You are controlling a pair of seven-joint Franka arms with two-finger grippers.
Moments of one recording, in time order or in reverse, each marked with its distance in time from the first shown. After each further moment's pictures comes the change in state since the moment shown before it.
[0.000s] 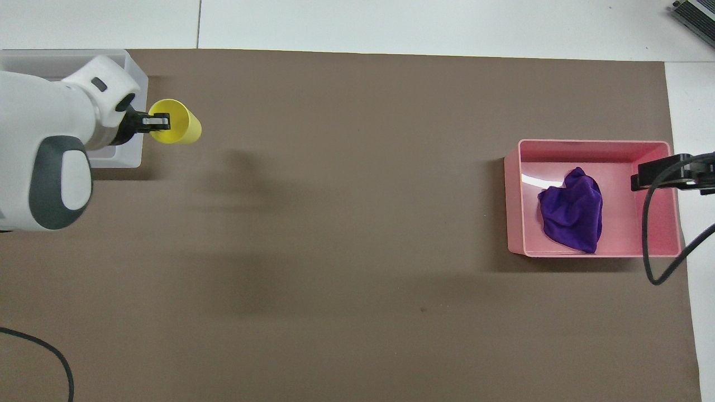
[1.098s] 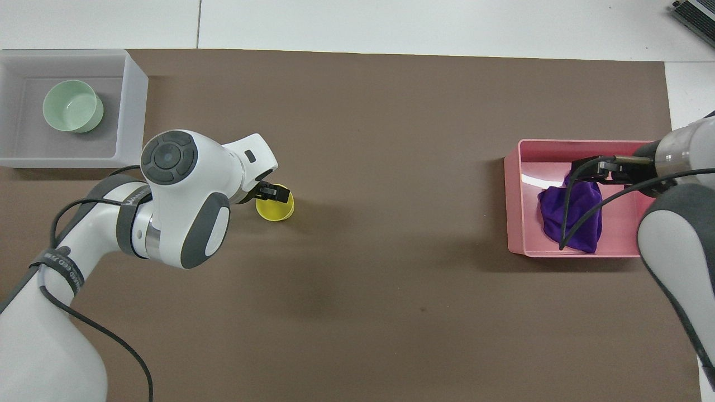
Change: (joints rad) left arm -0.267 0.027 -0.044 -0.312 0.000 0.160 -0.067; right arm 0.003 -0.001 0.007 -0.152 0.015 0.187 0.067
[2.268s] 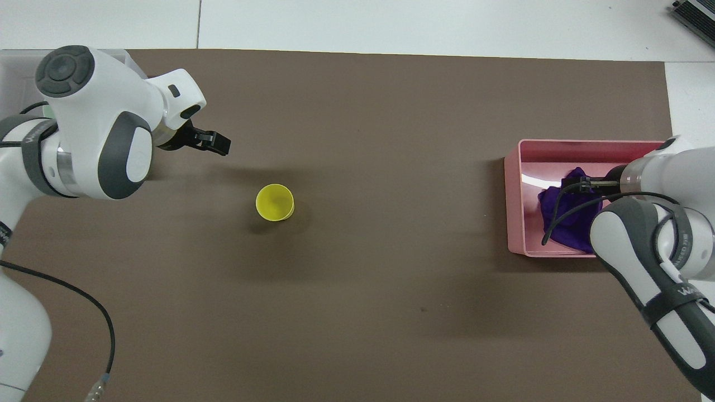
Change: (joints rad) left arm 0.173 0.136 0.002 0.426 0.000 -0.378 0.176; right arm -0.114 0.142 0.006 -0.420 0.002 0.647 -0.167
